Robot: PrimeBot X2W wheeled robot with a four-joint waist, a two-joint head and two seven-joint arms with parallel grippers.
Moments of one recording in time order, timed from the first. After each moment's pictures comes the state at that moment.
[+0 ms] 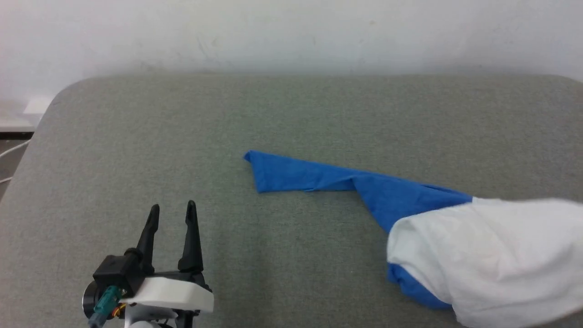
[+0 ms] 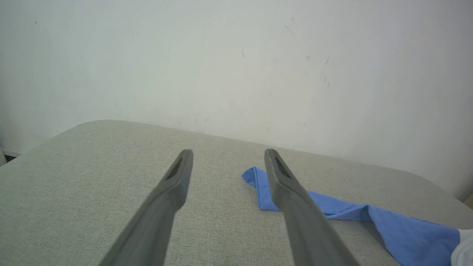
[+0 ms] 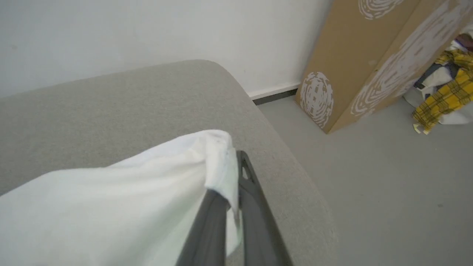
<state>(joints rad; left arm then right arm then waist) 0.00 0.05 -0.04 0.07 -0.25 0.00 -0.26 -0.14 -0.36 -0.59 0.29 0.18 0.13 0.31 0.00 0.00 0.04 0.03</state>
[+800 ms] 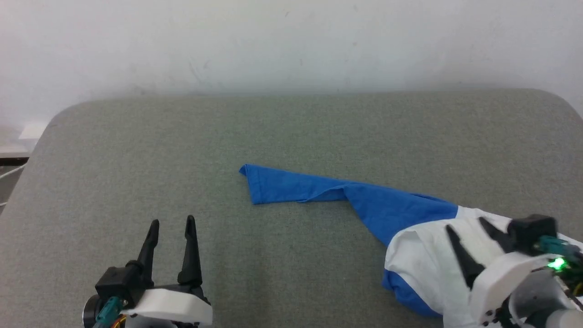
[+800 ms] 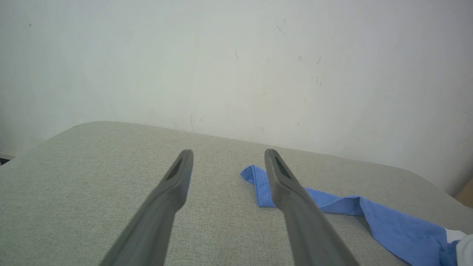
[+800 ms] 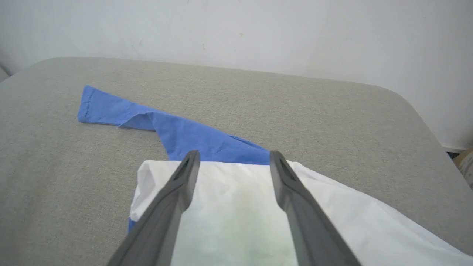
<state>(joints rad) 0.04 0.05 -0.02 0.09 -0.24 0.00 -0.26 0.03 -0.18 -0.03 -0.06 0.21 0.13 0.28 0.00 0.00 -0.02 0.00</state>
